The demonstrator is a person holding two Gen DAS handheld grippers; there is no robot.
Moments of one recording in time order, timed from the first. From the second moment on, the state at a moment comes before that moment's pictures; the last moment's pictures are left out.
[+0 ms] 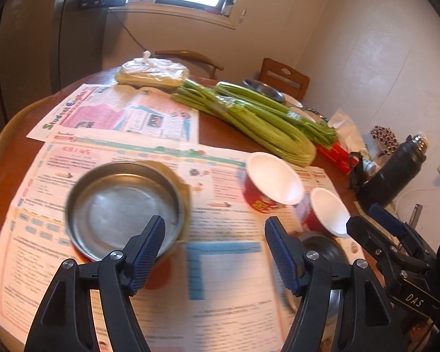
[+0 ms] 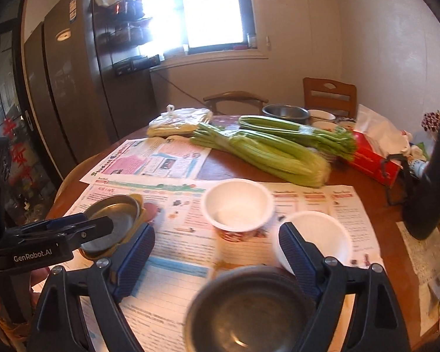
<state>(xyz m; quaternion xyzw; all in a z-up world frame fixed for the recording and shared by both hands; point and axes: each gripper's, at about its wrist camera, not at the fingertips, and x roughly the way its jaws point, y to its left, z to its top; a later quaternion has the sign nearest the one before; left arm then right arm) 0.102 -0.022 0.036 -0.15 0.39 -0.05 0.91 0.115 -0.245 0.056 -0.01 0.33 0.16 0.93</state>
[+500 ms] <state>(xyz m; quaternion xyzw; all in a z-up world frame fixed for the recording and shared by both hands) 0.087 -0.087 0.044 -0.11 0.37 -0.07 0.92 0.098 -0.314 0.046 -0.01 0.32 0.13 0.94</state>
